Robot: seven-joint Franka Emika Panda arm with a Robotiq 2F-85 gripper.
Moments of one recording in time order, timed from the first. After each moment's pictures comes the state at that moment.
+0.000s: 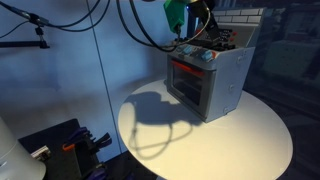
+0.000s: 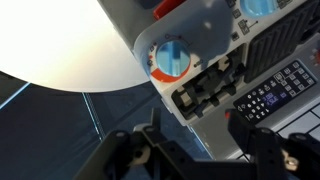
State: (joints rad) arm -0.13 -0.02 -0.10 -2.14 0.68 2.81 -0.07
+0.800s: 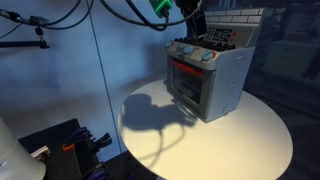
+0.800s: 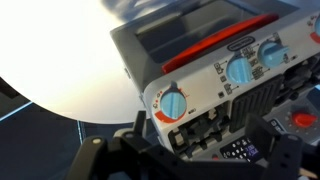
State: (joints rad) arm -0.13 -0.18 -0.15 -2.21 0.49 2.50 -0.07
